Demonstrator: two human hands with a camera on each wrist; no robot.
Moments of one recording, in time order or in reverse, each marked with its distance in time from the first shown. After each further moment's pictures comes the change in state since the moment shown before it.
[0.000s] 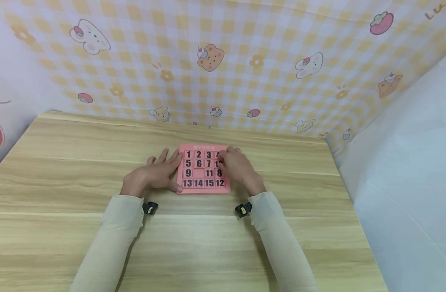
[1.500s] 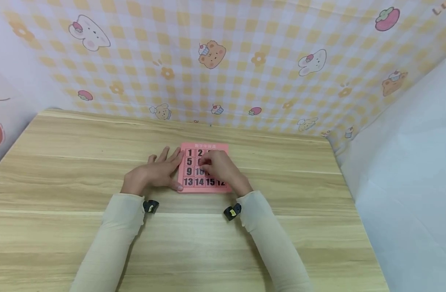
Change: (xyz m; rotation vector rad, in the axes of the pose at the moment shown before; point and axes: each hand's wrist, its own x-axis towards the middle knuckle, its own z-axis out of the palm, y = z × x) left_hand 0.002 -0.001 -0.001 0.018 -0.006 0.013; right_hand 0.016 -0.034 0.015 0.293 -0.017 -0.088
